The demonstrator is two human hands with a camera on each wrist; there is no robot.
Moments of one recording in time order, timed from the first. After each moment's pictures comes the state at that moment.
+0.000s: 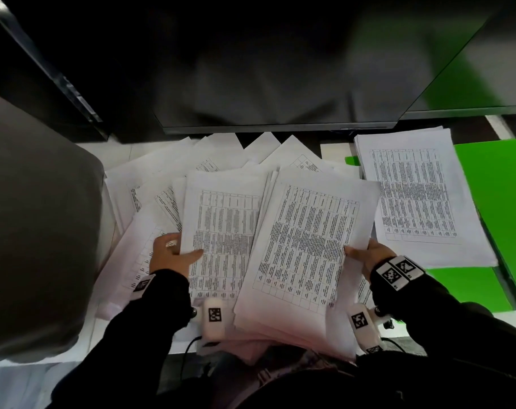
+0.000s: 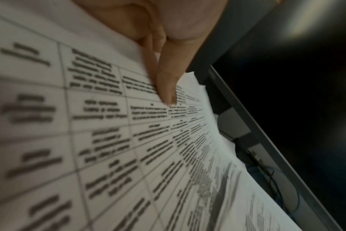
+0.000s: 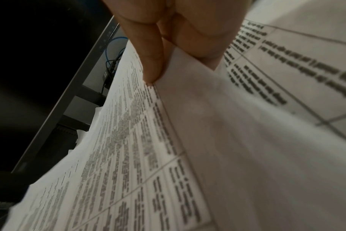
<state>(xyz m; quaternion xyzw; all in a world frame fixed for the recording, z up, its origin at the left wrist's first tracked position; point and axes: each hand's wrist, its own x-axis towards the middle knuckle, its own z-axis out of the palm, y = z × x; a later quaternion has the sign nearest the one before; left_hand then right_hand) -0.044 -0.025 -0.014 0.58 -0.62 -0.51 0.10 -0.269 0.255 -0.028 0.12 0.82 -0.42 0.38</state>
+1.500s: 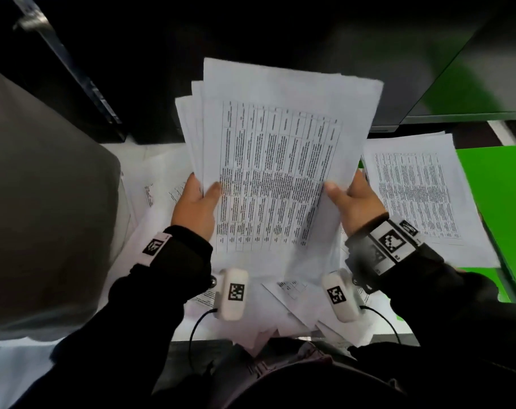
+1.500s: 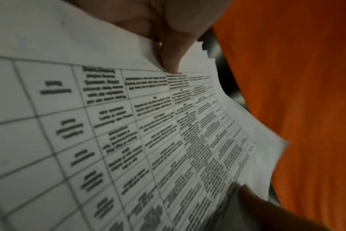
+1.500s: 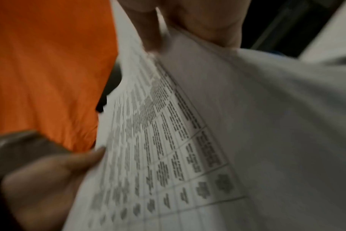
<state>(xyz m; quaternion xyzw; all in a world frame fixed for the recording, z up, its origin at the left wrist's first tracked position) -0.089 0.007 0.099 0.42 -0.68 -0.57 0.21 -0.223 0.181 0.108 -0.08 0.78 -0.57 0.24</state>
